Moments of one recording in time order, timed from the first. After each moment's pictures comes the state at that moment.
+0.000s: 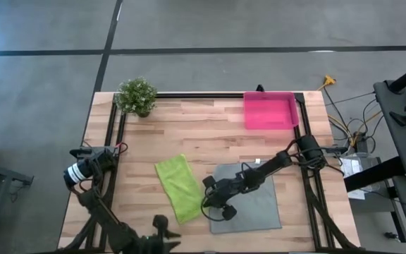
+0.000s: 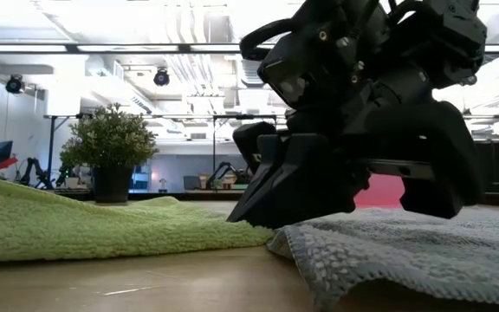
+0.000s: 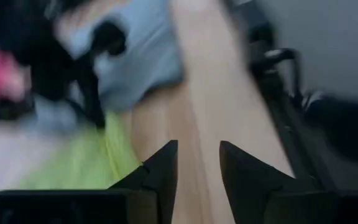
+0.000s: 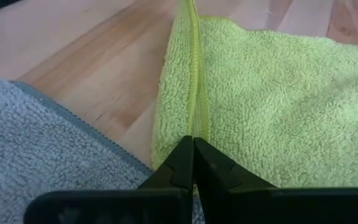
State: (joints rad) left arm -1.03 1.99 1.29 -0.28 -0.89 -0.47; right arm 0.34 2.12 0.97 0.48 -0.13 -0.24
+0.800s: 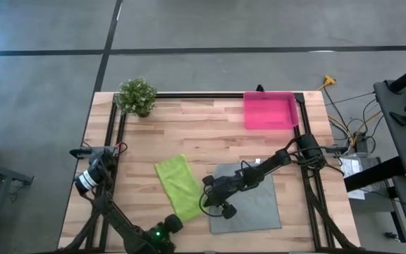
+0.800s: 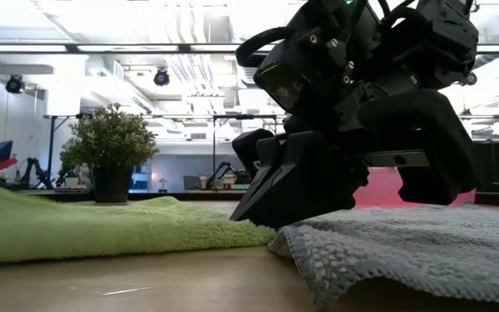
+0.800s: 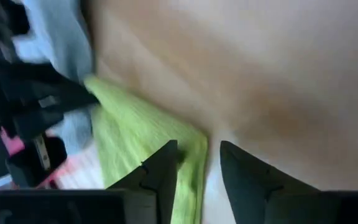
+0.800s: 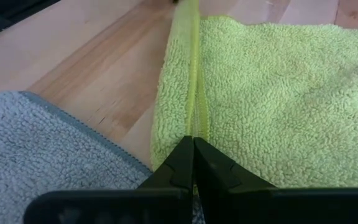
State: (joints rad) left arm -0.94 2.12 1.45 -0.81 -0.74 0.11; right arm 0.32 2.12 0.97 0.48 -0.19 -0.18
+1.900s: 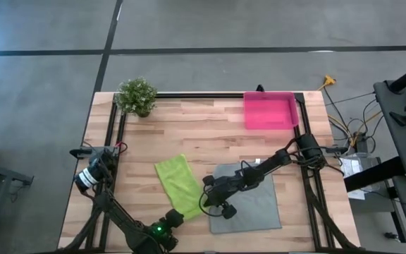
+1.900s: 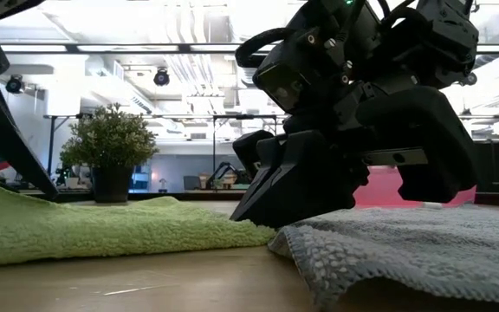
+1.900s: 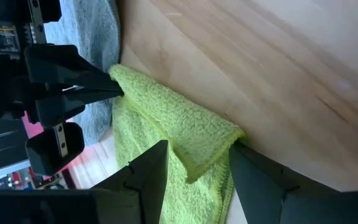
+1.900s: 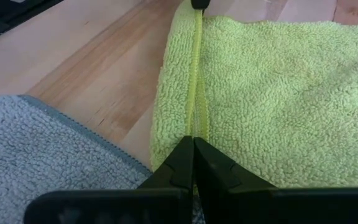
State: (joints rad) left arm -0.92 2.11 1.36 -0.68 -0.82 0.11; right arm 0.32 2.12 0.97 0.48 -0.19 -0.16
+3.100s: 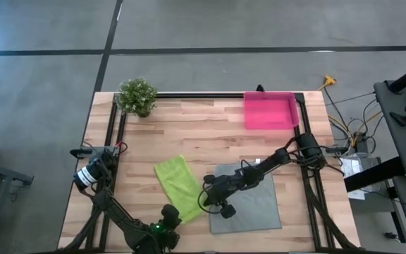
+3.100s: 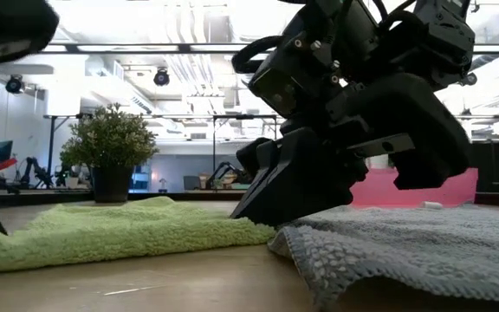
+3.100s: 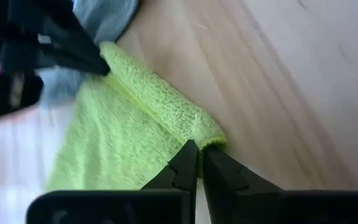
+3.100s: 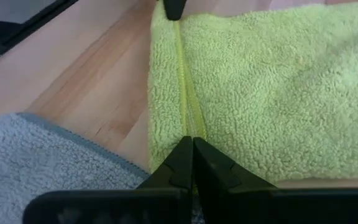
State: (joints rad) left arm -0.93 2.11 1.32 -0.59 -0.74 -0.32; right arm 0.29 2.10 0.97 0.49 -0.19 -0.06
